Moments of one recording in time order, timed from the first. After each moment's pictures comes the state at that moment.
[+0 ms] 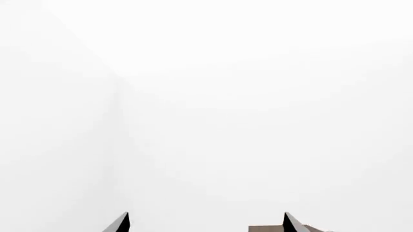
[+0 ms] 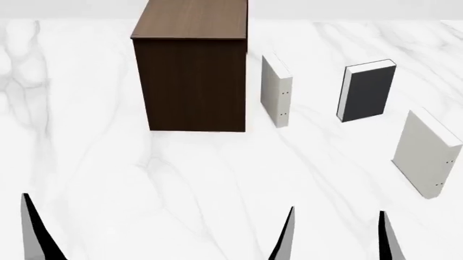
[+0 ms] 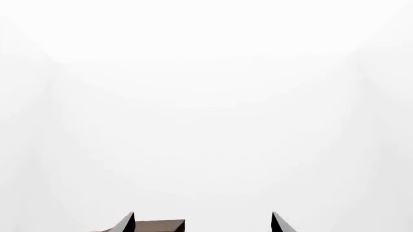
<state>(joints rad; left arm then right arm) 0.06 -0.11 0.06 0.20 0.13 0.56 -0.30 -0.06 0.11 -0.11 -0.16 0.04 -0.61 0.15</state>
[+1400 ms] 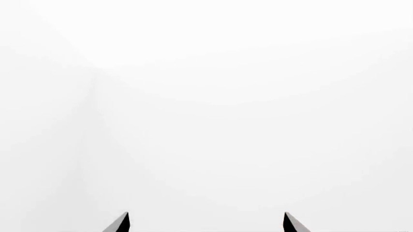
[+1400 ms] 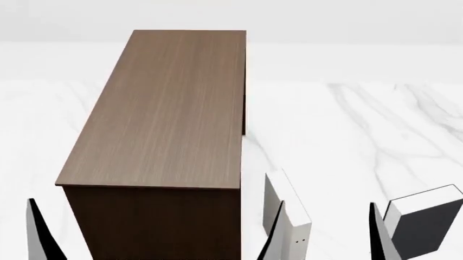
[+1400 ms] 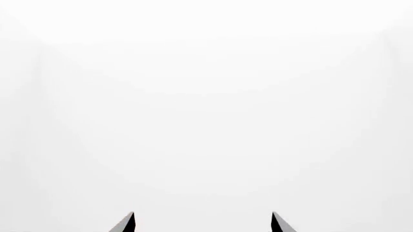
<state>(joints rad) 0.07 -0.18 0.15 0.22 0.13 0.57 -0.37 -0.03 0.17 -0.18 -0.18 0.05 -0.57 0.23</state>
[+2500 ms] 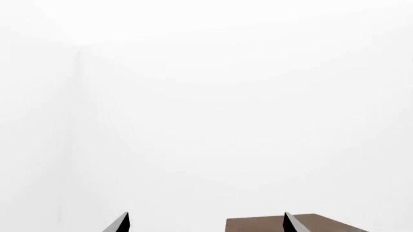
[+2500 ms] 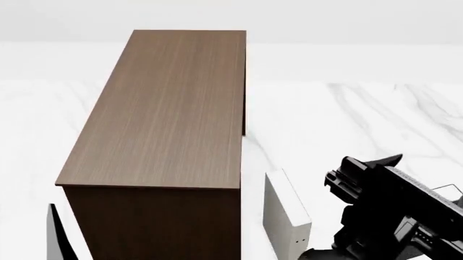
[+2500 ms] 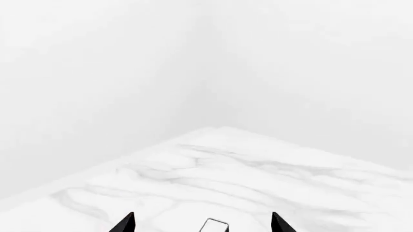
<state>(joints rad) 0.06 -0.22 0.20 0.20 0.09 0.51 -0.38 0.47 0.04 -0.05 -0.08 0.03 0.47 0.84</state>
